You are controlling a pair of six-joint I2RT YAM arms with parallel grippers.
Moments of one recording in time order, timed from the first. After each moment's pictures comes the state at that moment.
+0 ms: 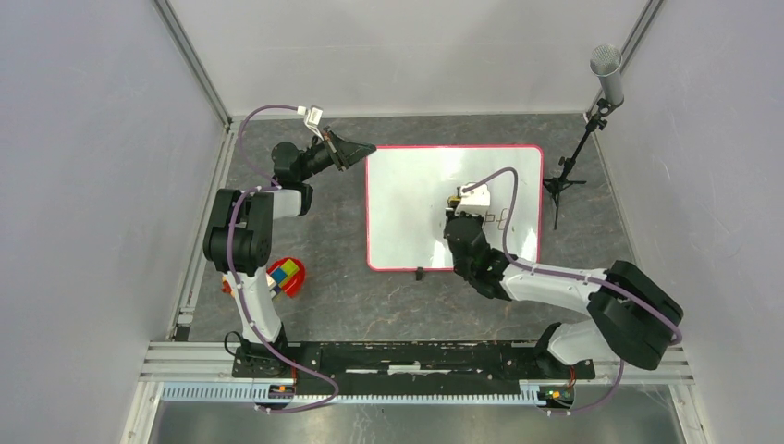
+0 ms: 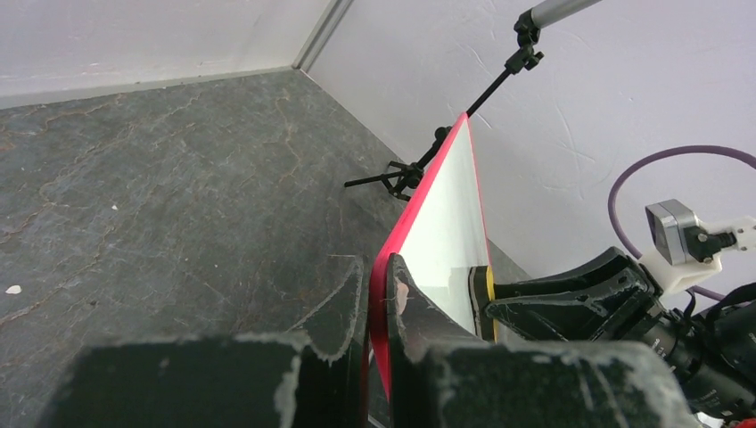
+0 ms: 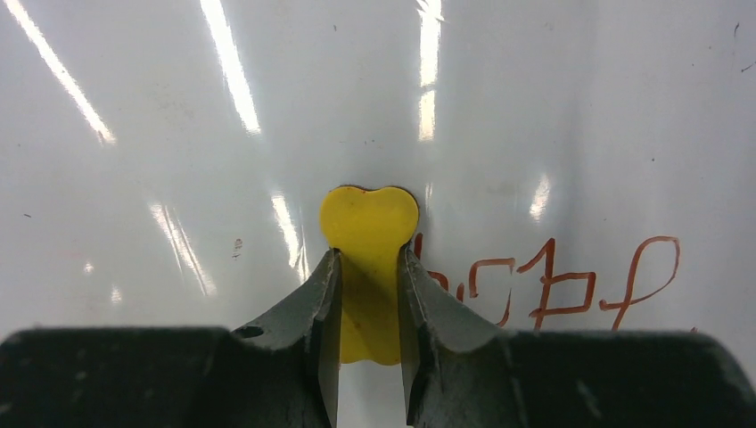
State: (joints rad) left arm -0.14 1.97 1.06 1.23 0.92 -0.87; right arm 0.86 1.37 0.58 0.47 0.87 0.31
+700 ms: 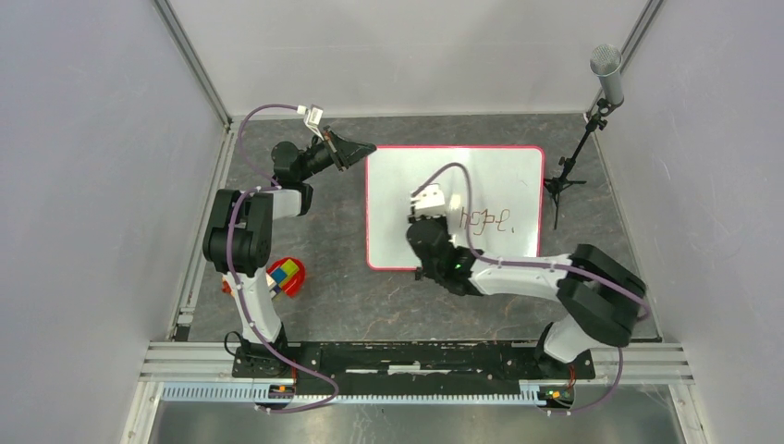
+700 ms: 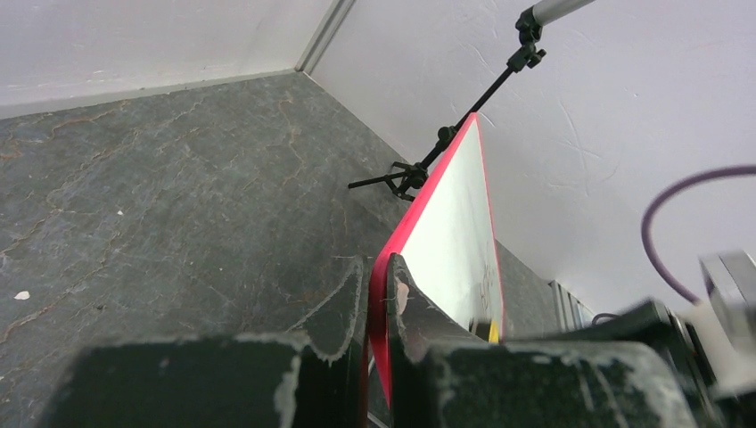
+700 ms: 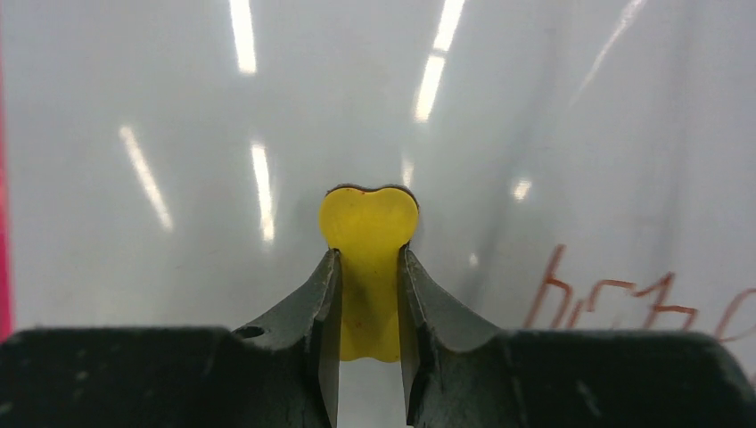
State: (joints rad) left arm -0.14 1.96 1.06 1.22 0.92 -0.85; right arm 1.05 1.61 0.83 0.38 0.94 0.16
